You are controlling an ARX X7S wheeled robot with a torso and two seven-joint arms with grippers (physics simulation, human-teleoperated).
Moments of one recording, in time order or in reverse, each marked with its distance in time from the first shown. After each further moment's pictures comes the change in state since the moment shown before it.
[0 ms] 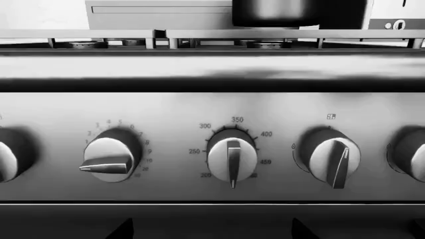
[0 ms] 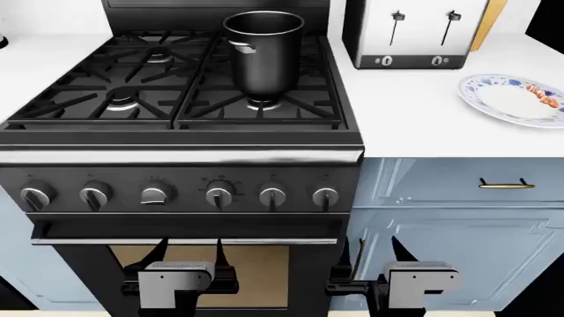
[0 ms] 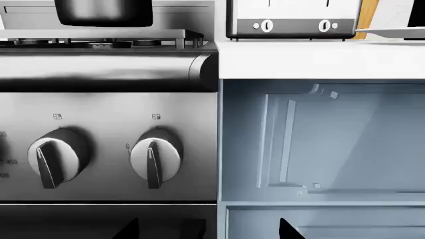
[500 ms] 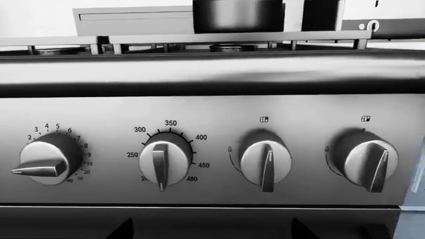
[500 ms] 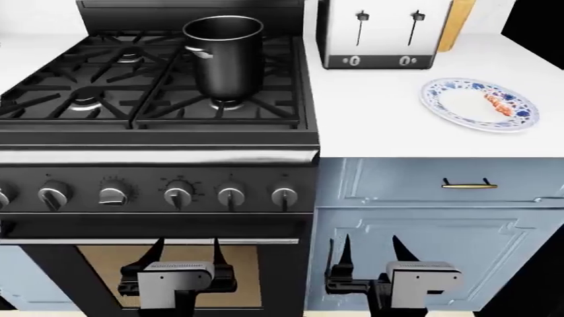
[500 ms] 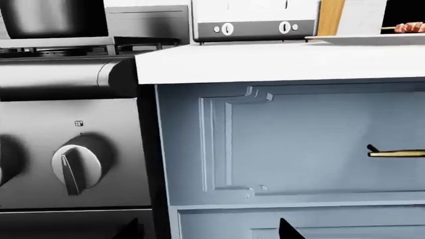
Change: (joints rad) left arm -0.007 -0.047 0.057 -0.025 -0.027 0.035 -0.088; right arm 0.004 0.047 -0.050 0.008 0.073 -0.020 0.052
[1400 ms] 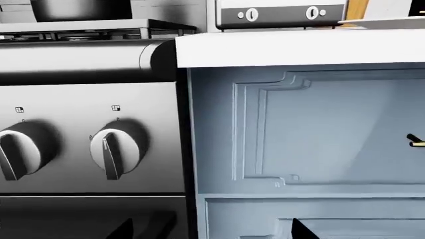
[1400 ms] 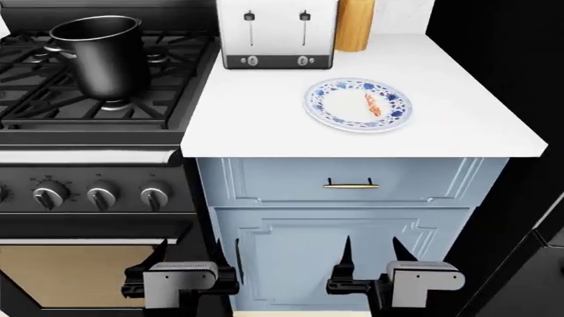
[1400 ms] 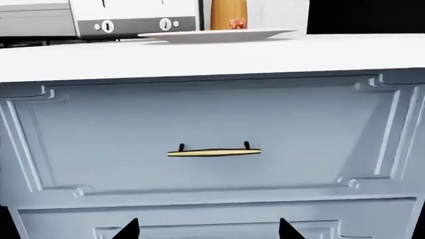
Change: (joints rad) left arm -0.010 -0.052 0.077 -0.014 -0.049 -0.025 -0.072; right arm 0.011 0.058 -0.064 0.019 0.068 -0.002 0.064
